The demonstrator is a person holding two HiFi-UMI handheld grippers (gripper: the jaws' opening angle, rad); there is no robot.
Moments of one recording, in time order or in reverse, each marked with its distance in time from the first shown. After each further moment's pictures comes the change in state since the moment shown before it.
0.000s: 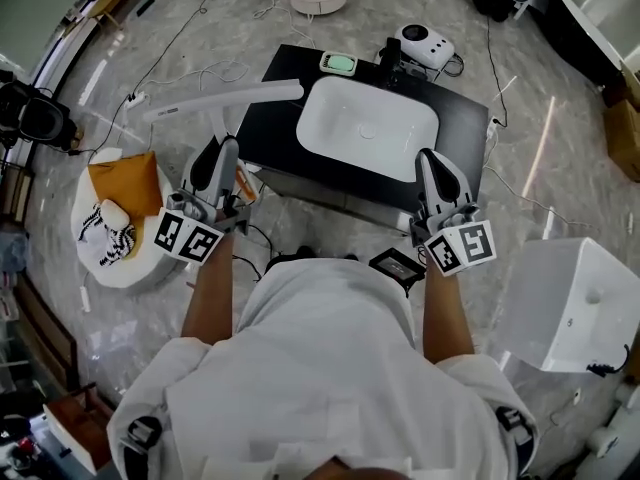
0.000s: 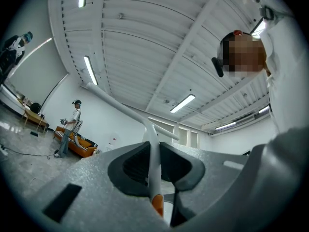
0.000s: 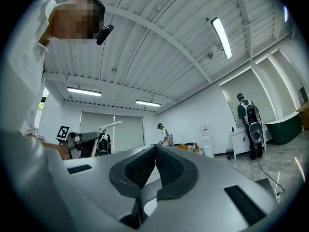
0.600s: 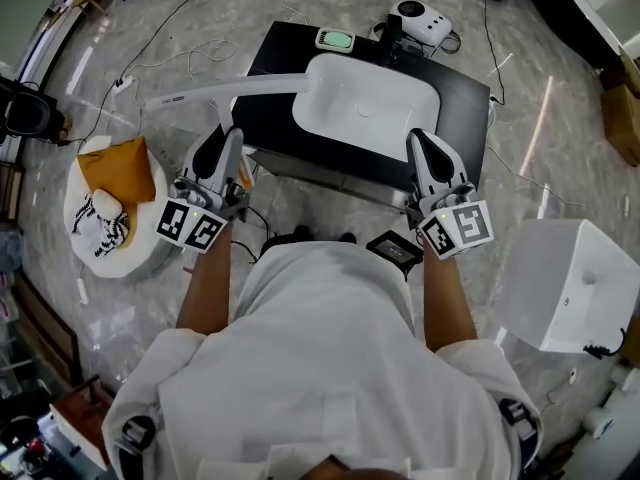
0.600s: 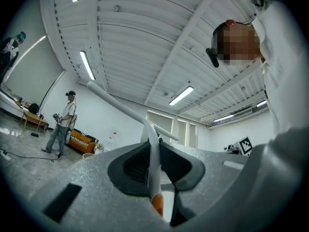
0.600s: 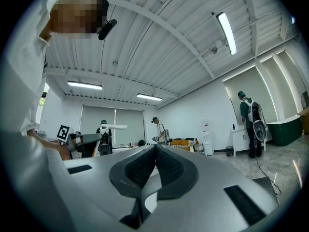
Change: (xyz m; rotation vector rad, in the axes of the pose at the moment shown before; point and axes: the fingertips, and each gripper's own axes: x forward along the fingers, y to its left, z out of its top) left arm -0.001 0.017 -0.041 0.022 0.088 -0.017; right arm 0.023 0.013 -0.022 -0.022 0.079 0.006
